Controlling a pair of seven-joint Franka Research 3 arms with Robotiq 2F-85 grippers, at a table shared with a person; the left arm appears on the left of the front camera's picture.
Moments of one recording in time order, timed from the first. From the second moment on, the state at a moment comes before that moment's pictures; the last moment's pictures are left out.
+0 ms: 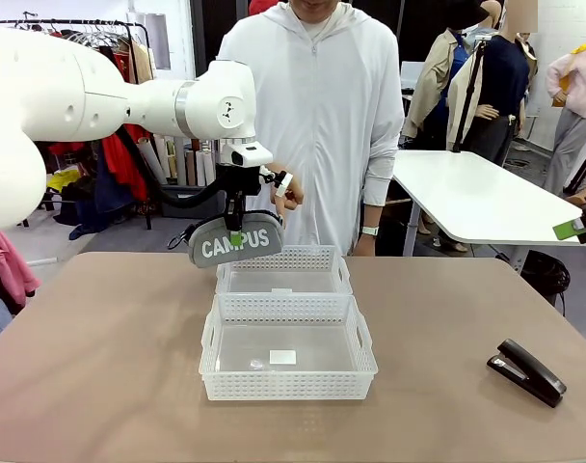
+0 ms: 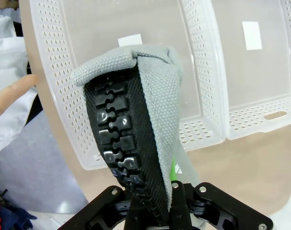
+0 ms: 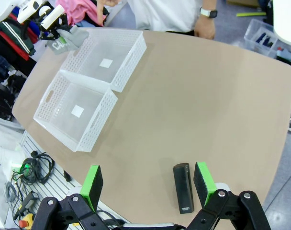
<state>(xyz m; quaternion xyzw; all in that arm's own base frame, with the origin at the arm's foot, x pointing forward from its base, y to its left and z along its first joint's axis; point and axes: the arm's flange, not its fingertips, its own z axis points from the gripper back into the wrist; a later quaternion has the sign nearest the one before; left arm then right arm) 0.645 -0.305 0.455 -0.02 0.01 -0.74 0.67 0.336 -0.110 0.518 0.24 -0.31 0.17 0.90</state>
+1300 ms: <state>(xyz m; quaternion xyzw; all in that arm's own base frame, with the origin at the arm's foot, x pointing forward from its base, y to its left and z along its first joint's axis) 0.602 -0.380 0.450 -0.02 -0.02 -0.77 0.64 0.336 -0.110 0.518 0.24 -0.31 0.17 0.90</state>
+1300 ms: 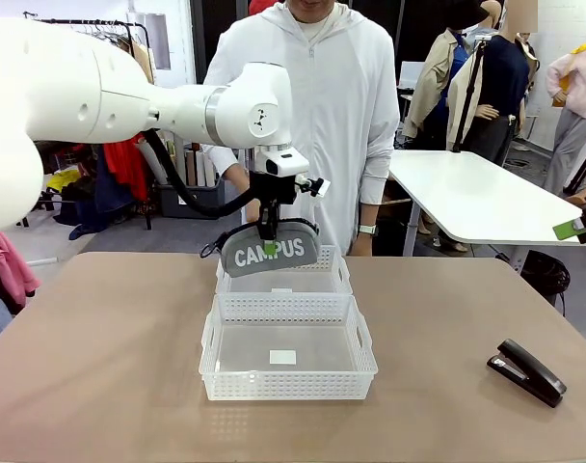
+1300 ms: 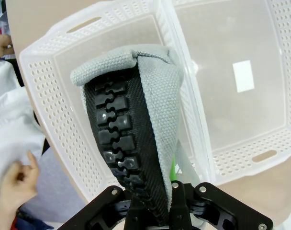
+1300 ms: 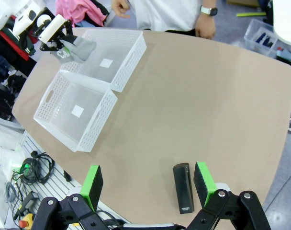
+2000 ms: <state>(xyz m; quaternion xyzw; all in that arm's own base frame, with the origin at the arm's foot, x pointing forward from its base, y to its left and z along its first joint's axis) 0.602 -0.412 0.405 0.01 -0.01 -0.76 0.65 0.336 -0.110 0.518 0.24 -0.31 0.17 0.90</state>
